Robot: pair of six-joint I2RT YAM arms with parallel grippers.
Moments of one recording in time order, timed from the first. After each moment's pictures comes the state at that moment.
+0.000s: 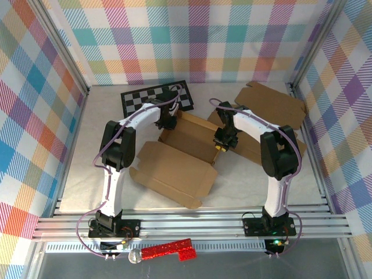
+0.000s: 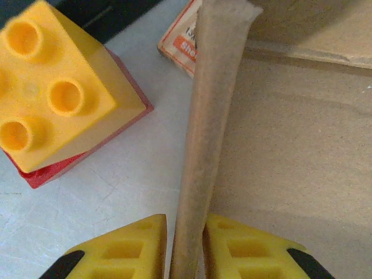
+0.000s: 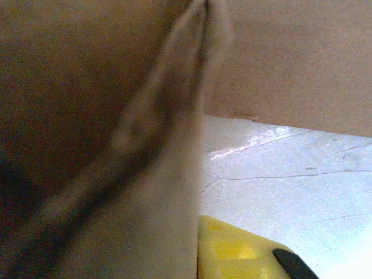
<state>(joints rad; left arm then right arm) -0.42 2.22 1.81 -0.79 -0.07 -0.08 0.40 1.96 1.45 -0.99 -0.17 0.84</state>
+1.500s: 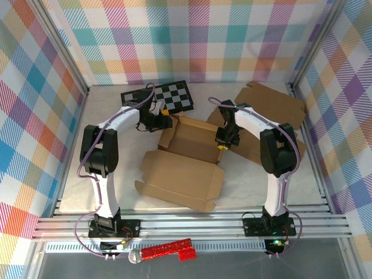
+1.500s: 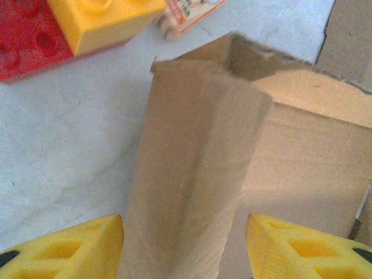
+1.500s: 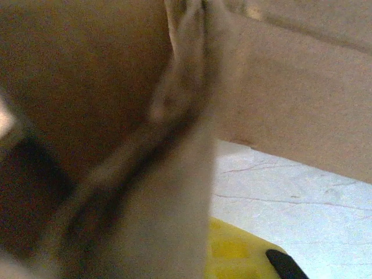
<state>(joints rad) -0.23 2.01 1.52 -0.64 0.45 -0.31 0.36 2.00 1.50 -1.03 -0.19 0.62</state>
